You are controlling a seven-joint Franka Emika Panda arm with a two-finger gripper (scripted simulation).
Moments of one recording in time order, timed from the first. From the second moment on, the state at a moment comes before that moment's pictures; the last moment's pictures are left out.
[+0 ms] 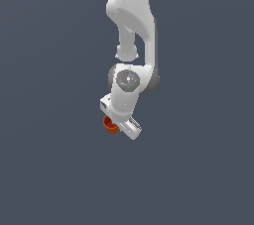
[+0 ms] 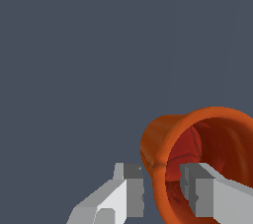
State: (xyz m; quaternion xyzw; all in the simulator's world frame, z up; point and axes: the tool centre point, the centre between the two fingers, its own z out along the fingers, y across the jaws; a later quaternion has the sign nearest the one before) arm 0.040 -0.042 0.078 0.93 -0.37 0.03 0.07
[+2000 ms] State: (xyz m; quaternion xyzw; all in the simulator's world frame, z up) arm 0.049 0.015 0.229 0.93 -0.37 0.03 0.07
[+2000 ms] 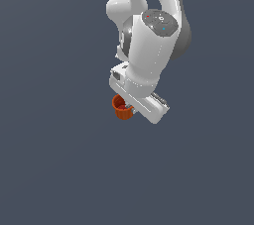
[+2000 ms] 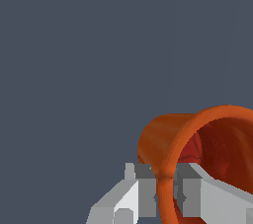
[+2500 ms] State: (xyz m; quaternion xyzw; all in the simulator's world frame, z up) arm 0.057 0.051 0.331 0.93 -0.37 0.03 0.07
